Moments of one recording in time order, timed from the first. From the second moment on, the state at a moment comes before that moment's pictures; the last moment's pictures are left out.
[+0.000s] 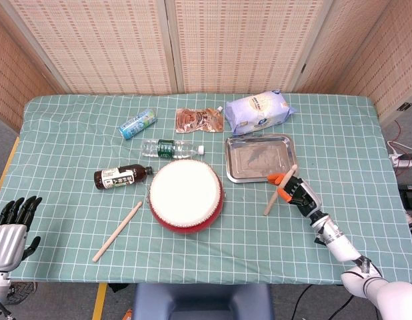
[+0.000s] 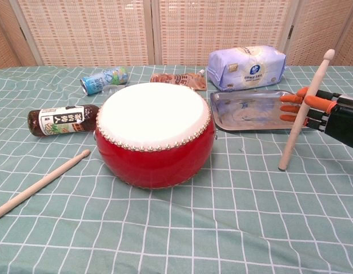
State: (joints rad) left arm -0.11 -1.16 -0.04 -1.53 1.48 1.46 0.11; right arm 0.54 -1.74 -0.03 -0.59 -1.66 1.18 2.14
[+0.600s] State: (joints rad) left arm -0.12 -1.18 -0.04 -1.51 1.47 1.44 0.11; right arm 0.56 -1.73 -0.07 -0.64 -1.70 1.28 2.02
